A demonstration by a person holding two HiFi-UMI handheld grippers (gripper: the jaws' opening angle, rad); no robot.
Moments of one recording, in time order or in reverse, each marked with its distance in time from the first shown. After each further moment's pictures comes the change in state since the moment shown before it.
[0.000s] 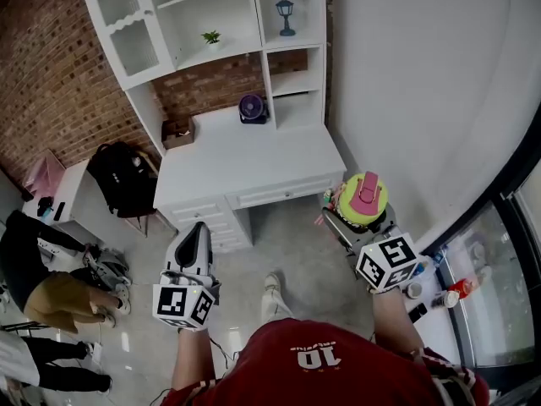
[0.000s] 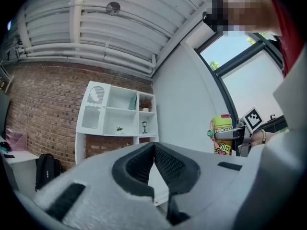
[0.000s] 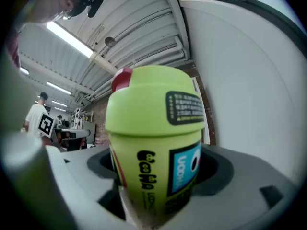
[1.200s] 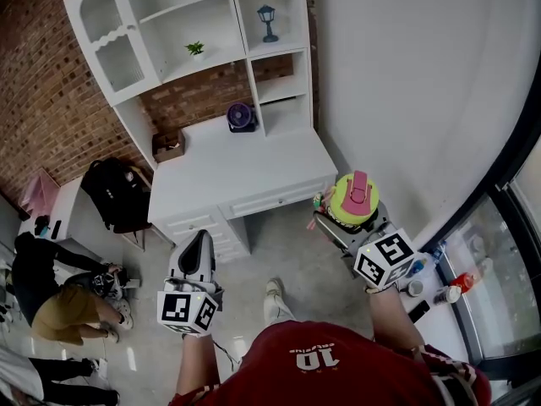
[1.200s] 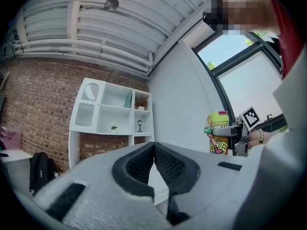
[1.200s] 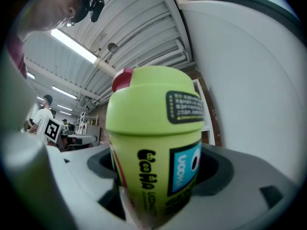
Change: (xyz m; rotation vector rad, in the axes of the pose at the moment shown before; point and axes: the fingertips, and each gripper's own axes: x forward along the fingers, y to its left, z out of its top) left arm 0.017 -0.020 -0.014 0.000 0.003 -0.051; right arm -0.002 -0.005 0.002 0.010 -0.050 0.065
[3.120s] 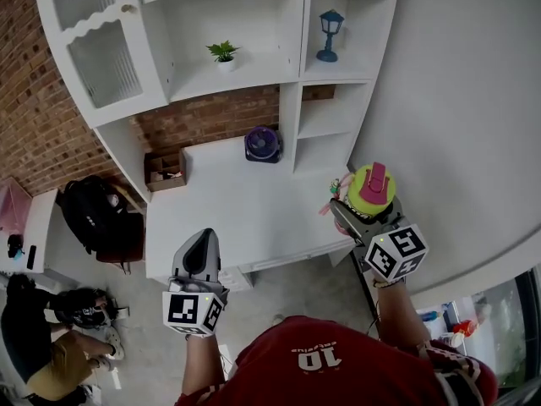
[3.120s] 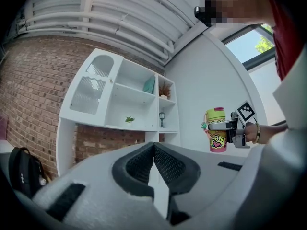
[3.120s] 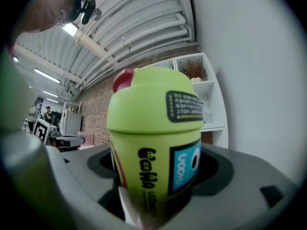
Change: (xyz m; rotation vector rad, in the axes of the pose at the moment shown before) left arm 0.253 0.283 -0.070 -0.077 0.018 -0.003; right arm 0.375 -0.101 -0.017 -0.053 0.113 -0.122
